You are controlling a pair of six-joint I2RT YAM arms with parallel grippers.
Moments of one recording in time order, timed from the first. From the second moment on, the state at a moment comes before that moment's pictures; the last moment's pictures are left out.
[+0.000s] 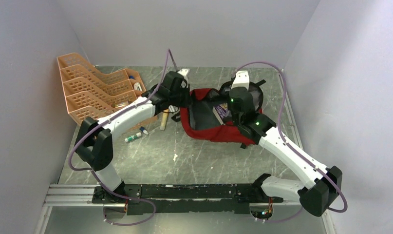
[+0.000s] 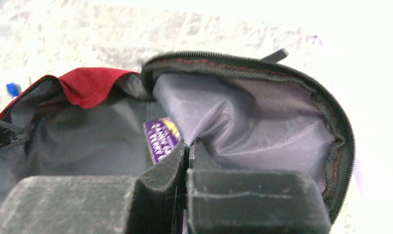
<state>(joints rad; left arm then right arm) -0.67 1.69 1.31 -0.29 0.01 -0.43 0.67 1.11 1.00 -0.28 0.66 0.10</state>
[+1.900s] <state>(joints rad) -0.97 1.33 0.72 0.01 -0.01 -0.65 0.54 1.22 0.97 -0.33 0.05 0.24</state>
